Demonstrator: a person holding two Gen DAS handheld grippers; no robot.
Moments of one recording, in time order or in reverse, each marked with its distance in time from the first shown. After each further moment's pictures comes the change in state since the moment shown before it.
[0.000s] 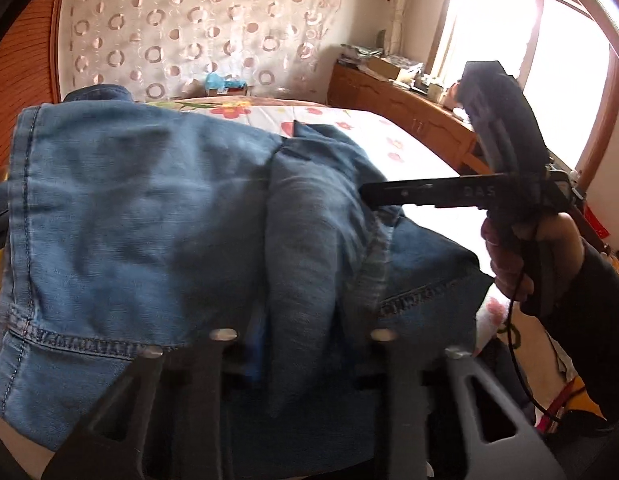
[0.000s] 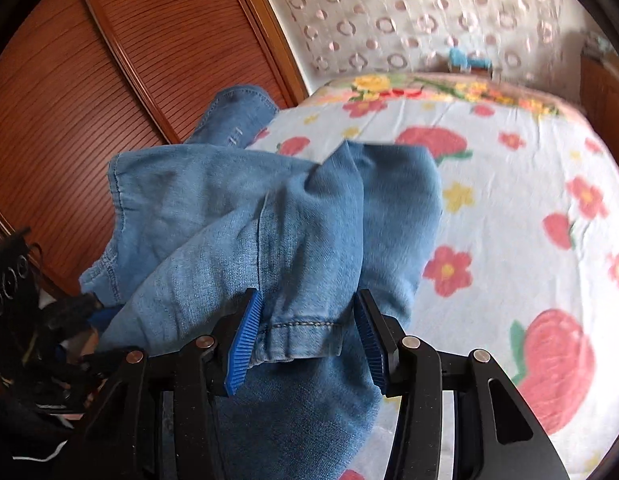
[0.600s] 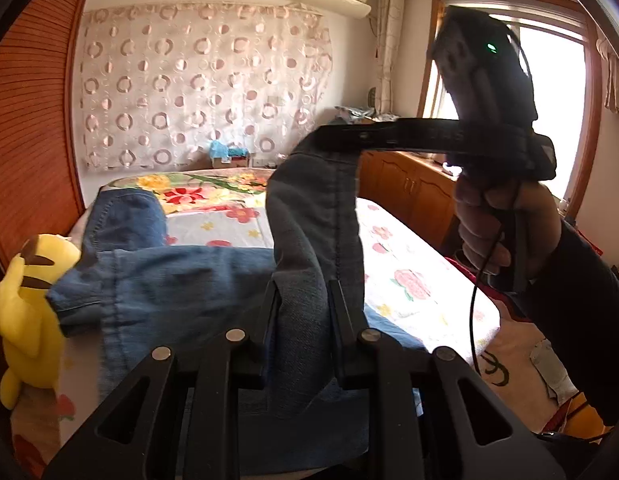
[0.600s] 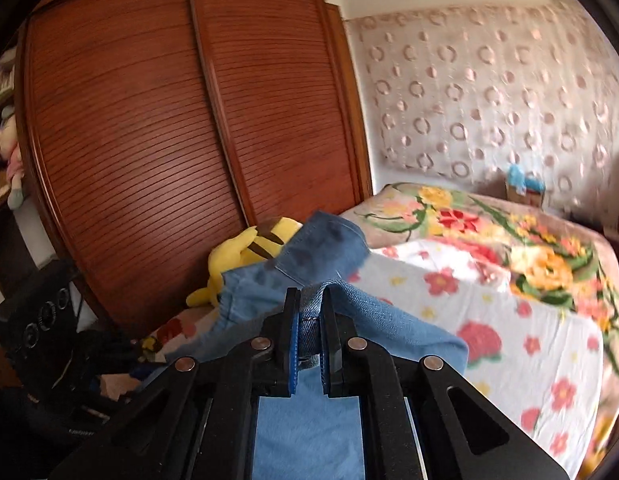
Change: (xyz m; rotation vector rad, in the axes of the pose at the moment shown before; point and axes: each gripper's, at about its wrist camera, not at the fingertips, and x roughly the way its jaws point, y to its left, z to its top) left arm -0.112 -0.004 0.045 0.039 -0.221 0.022; right arm -0.075 0.142 0.110 -0.330 -0.257 0.063
